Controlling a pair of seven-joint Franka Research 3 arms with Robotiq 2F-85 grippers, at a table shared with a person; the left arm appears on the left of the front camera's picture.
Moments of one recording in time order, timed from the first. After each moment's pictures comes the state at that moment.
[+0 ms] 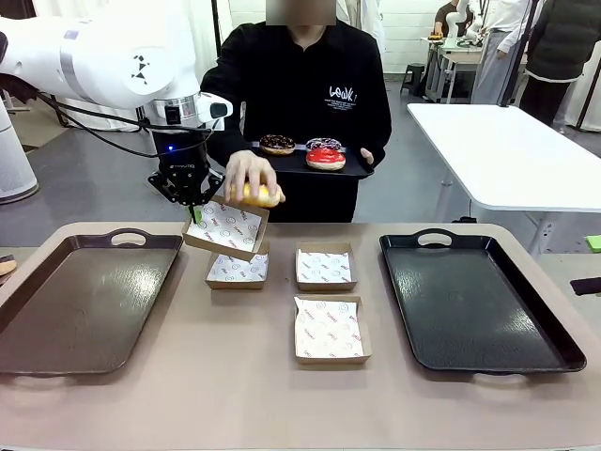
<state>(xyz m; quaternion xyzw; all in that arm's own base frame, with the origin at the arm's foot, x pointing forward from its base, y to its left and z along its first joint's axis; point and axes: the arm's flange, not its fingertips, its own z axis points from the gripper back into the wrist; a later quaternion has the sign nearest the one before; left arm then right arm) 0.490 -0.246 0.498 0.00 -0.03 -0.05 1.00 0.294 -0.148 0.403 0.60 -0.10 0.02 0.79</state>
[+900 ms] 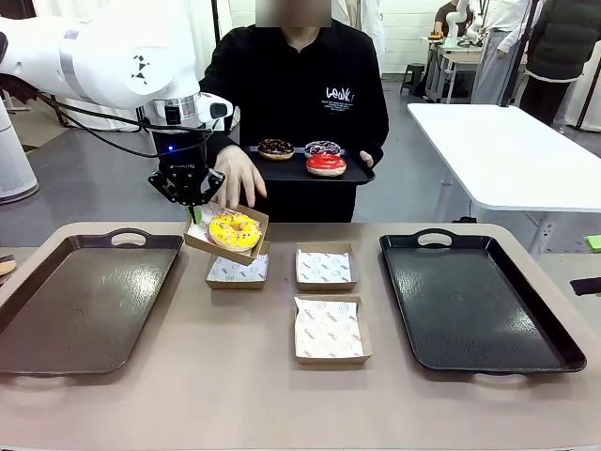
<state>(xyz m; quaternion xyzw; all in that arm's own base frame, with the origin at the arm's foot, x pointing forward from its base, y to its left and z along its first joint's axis) 0.490 -0.246 0.498 0.00 -0.03 -0.05 1.00 0.294 -0.148 0.403 0.60 -0.10 0.02 0.79</state>
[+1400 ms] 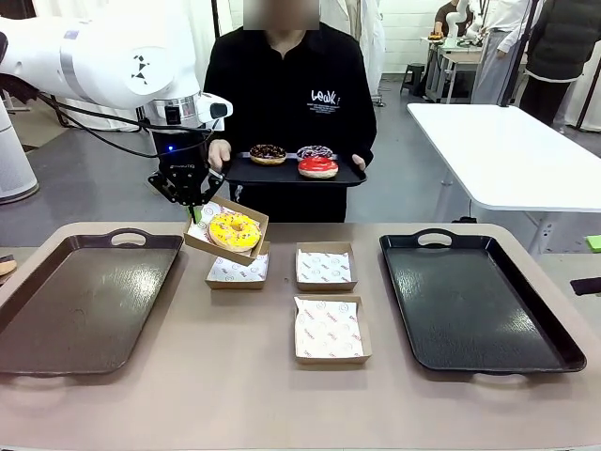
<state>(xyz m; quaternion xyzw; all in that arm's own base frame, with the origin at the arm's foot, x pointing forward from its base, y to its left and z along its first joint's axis) 0.490 -0.246 0.498 0.00 -0.03 -0.05 1.00 0.294 -0.148 0.403 0.60 -0.10 0.02 0.79</state>
